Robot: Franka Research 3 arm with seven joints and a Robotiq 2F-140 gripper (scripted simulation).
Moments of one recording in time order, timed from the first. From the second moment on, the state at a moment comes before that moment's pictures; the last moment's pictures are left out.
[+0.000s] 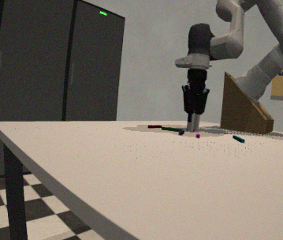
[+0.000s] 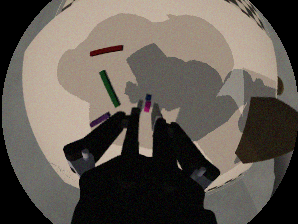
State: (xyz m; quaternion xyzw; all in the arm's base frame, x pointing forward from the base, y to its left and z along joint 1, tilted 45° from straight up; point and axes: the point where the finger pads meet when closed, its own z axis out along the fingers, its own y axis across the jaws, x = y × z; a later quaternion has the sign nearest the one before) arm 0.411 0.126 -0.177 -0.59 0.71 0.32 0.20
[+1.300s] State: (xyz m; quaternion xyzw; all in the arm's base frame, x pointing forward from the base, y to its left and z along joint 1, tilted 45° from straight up) arm 0.424 0.061 -0.115 -0.59 0.72 0.32 0.20
